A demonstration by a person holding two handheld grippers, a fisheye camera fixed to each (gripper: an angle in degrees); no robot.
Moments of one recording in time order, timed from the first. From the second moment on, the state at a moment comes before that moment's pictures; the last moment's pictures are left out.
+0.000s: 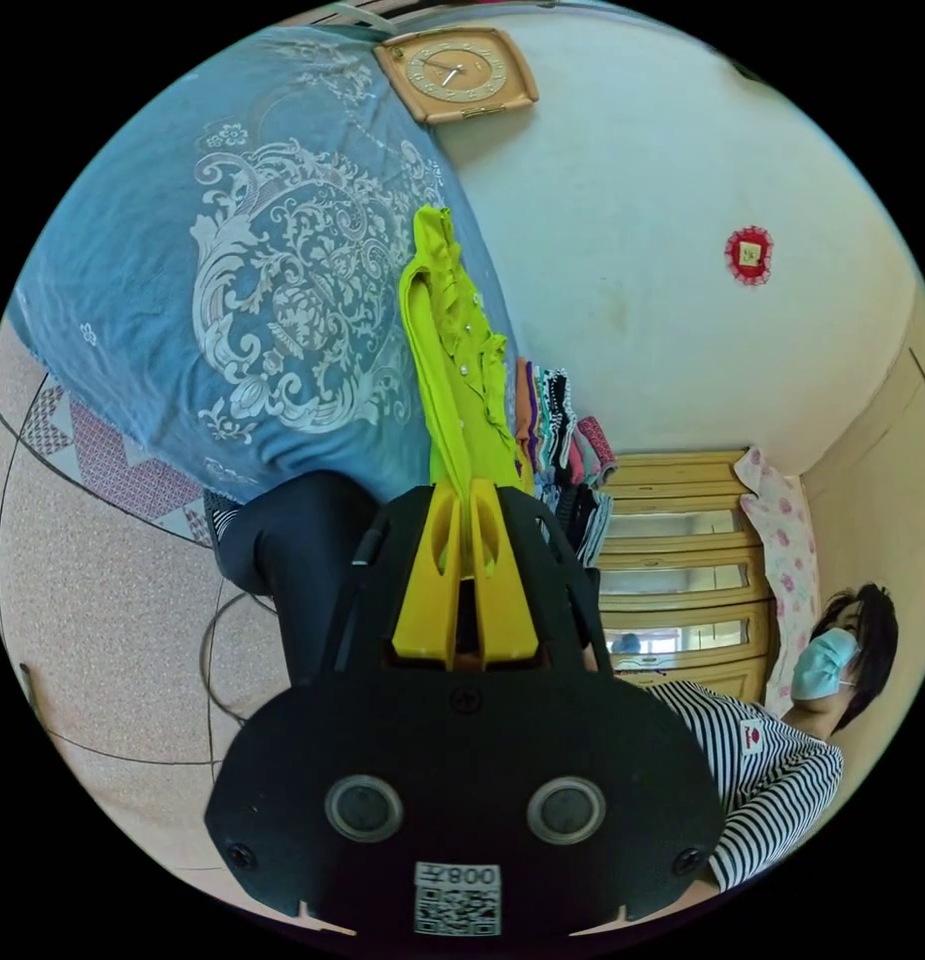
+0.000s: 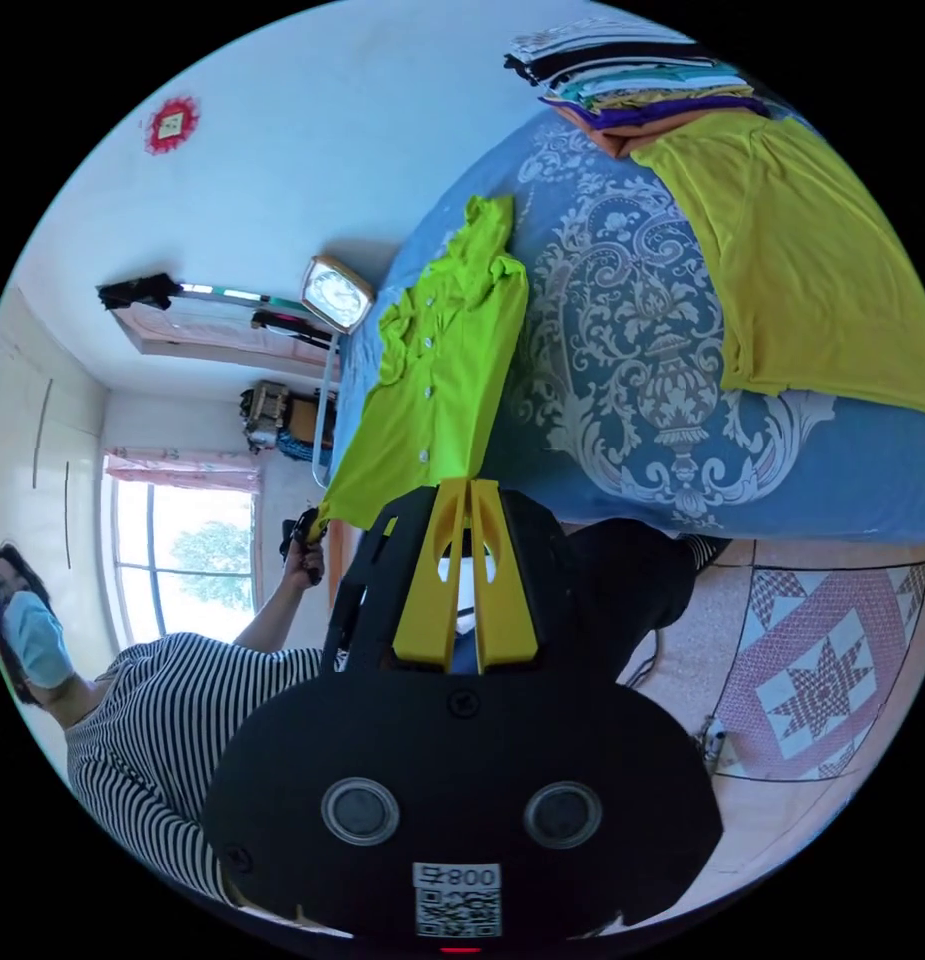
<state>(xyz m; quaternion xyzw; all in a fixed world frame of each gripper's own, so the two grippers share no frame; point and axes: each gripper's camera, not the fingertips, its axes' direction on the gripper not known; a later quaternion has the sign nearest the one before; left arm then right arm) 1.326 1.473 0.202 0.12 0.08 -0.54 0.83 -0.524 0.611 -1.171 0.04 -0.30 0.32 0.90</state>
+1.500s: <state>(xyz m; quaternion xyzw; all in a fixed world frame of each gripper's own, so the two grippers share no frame) 1.397 1.525 0.137 0.15 0.13 -0.50 0.84 -0.566 0.848 -1.191 0.12 -0.36 0.33 0.86</state>
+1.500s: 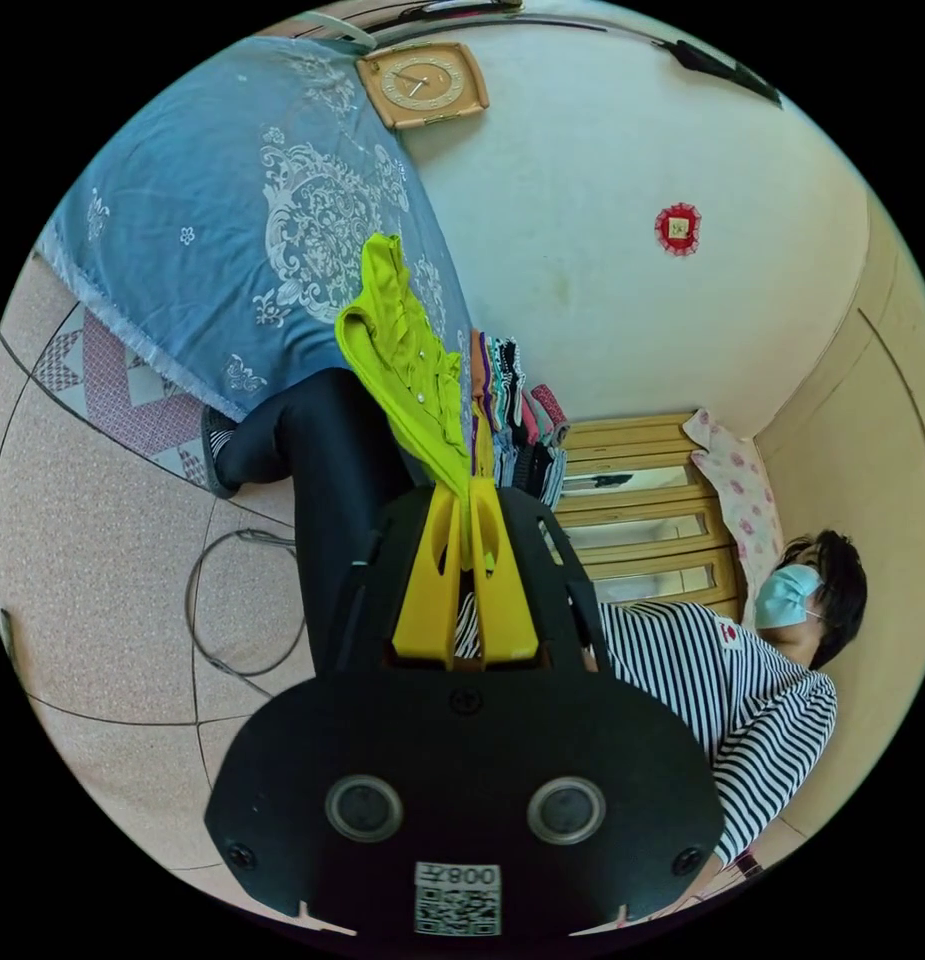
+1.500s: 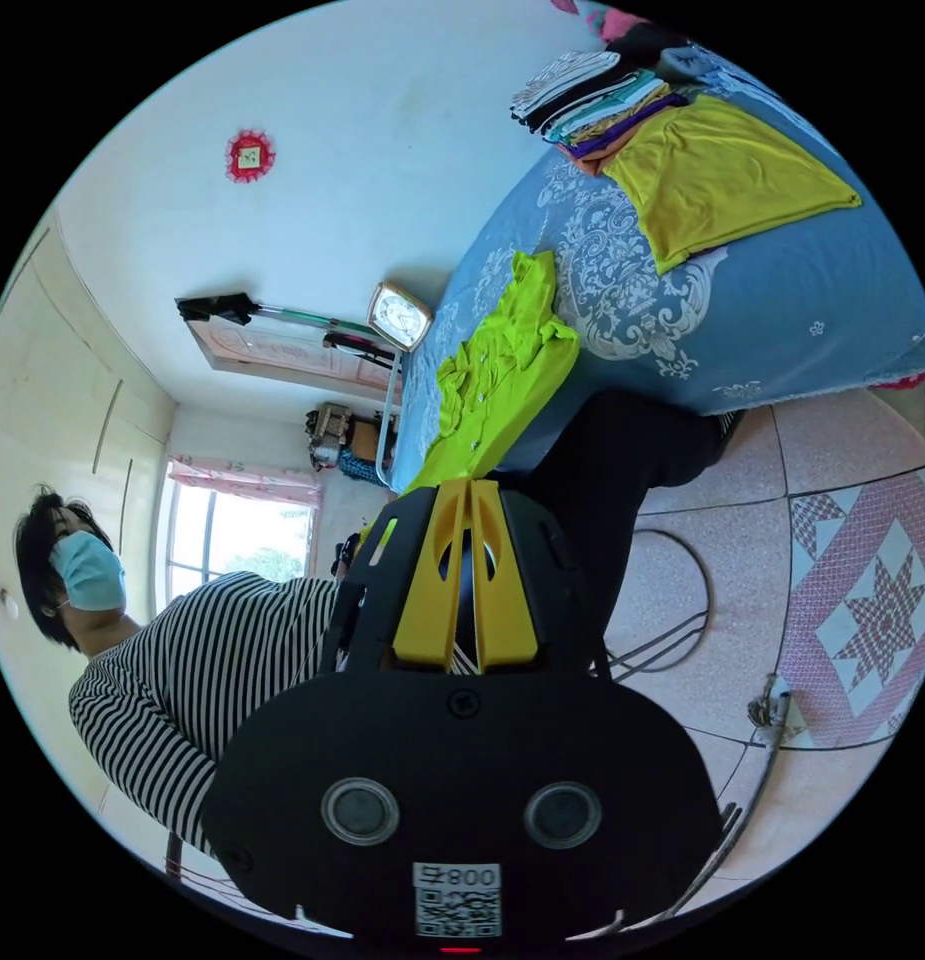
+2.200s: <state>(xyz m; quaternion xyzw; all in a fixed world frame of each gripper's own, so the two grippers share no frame) 1.188 1.306 0.152 0.17 0.11 -0.47 0.86 -0.484 0.588 -1.009 0.14 -0.34 0.29 0.88</state>
